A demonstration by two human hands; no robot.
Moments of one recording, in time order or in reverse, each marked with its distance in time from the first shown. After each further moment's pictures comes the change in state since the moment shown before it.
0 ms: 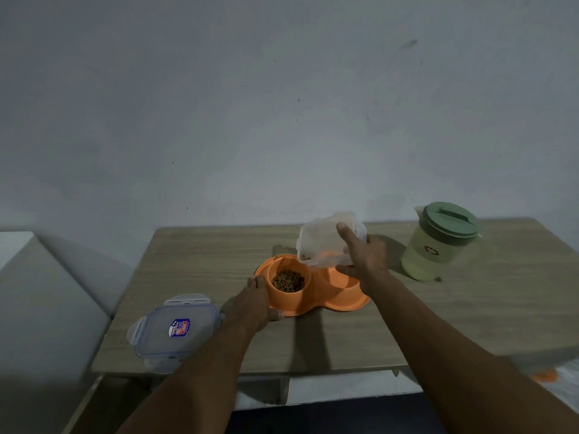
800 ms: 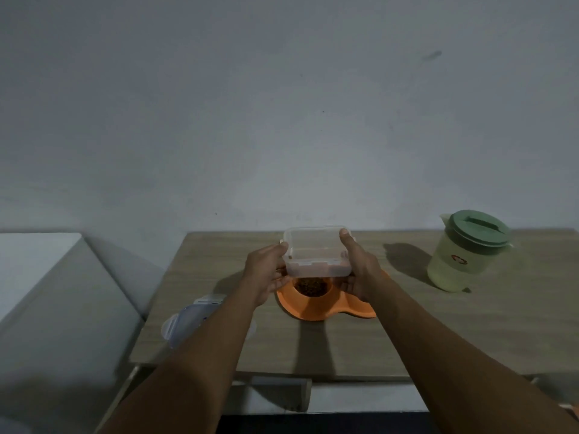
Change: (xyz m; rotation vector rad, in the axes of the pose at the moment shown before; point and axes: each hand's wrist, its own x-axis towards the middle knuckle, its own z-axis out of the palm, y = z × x) left_hand -0.001 0.012 -0.070 -1.412 0.094 -0.187; right_hand -0.018 0.005 0.038 0.014 -0.209 0.201
